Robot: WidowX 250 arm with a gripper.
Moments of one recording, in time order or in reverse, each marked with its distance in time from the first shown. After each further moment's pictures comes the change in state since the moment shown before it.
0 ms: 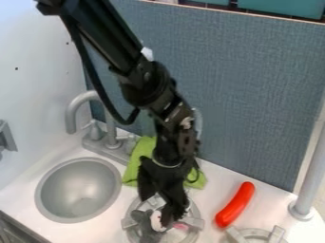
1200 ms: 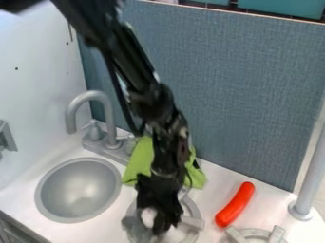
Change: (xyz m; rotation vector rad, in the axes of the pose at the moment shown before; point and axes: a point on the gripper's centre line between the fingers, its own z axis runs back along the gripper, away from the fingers) arm 0.010 0.011 -0.042 -0.101 0.118 0.049
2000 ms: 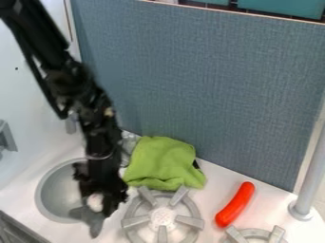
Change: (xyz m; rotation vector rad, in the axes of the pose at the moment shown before) arm -0.064 0.068 0.001 -0.046 -0.045 0.347
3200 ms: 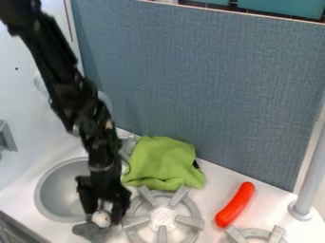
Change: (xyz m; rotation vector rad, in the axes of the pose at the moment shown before) arm 0.023 -0.009 -0.021 -0.045 -0.045 0.080
